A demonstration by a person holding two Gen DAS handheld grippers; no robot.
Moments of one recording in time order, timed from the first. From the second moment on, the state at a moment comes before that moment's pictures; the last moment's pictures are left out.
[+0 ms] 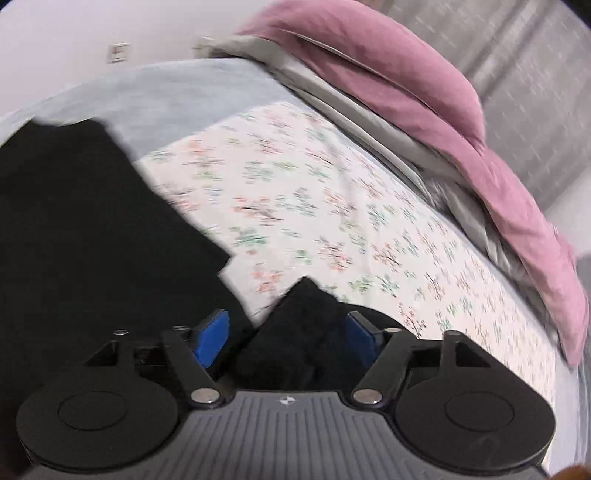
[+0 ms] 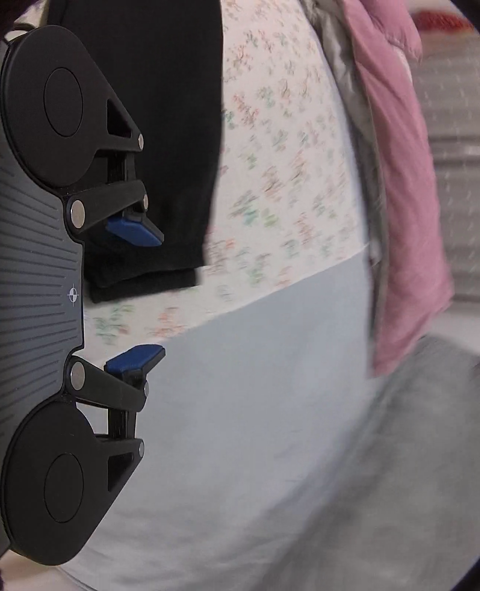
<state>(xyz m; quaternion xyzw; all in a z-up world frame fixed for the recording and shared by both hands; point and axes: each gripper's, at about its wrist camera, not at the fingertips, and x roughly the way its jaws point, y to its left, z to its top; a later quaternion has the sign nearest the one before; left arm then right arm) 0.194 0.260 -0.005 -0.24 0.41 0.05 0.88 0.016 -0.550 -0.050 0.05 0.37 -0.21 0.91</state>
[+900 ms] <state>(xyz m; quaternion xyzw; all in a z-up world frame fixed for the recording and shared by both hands) 0.267 0.207 -0.074 -0.13 0.44 0.04 0.89 0.351 -0.207 -0.105 0.11 0.51 0.24 0.82</state>
